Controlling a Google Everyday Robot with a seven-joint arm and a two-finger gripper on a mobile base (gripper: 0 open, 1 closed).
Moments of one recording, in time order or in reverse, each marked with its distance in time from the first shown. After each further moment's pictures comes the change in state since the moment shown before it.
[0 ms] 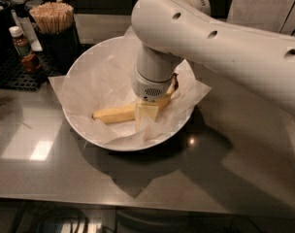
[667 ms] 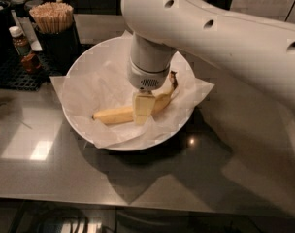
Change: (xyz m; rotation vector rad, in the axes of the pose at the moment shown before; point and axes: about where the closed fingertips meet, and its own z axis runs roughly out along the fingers) arm -0.010 -0.015 -0.025 0.078 0.046 -0.016
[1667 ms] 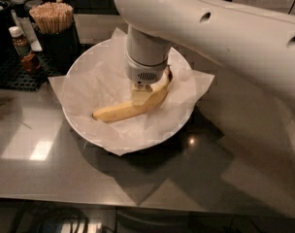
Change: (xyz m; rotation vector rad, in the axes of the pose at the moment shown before) arm -0.003 -0.010 -0.015 0.043 0.028 -0.007
